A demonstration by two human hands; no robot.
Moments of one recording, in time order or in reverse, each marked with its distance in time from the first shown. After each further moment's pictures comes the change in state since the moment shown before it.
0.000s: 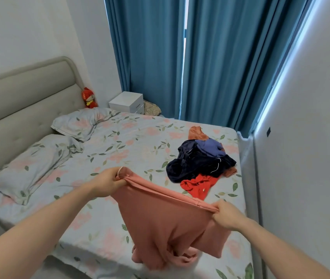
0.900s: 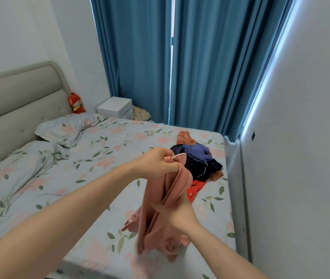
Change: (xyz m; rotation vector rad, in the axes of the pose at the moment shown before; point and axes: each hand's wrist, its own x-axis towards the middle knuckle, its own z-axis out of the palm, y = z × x) left_hand 0.026 0.217 0.032 -0.163 -0.059 0.220; right_hand -0.046 -0.113 0.006 0.723 0.316 -0.064
